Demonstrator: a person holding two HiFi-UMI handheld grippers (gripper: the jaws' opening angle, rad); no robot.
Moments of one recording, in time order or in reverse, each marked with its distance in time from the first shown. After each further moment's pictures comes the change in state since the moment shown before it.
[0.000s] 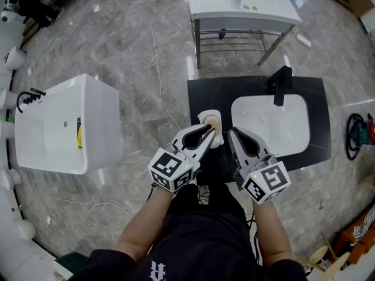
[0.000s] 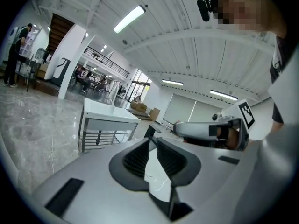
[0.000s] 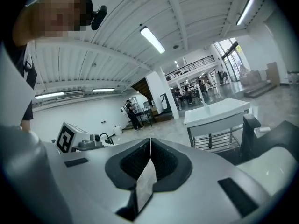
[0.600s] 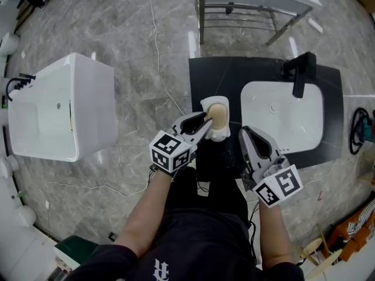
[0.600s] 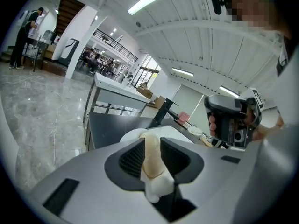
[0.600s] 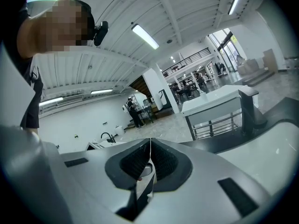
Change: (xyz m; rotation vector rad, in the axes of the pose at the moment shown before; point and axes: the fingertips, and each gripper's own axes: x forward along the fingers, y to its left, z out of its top) left arm 0.030 0.083 -0.129 -0.128 0.162 0.024; right arm 0.010 -0.033 -0.063 0.091 0.025 0.025
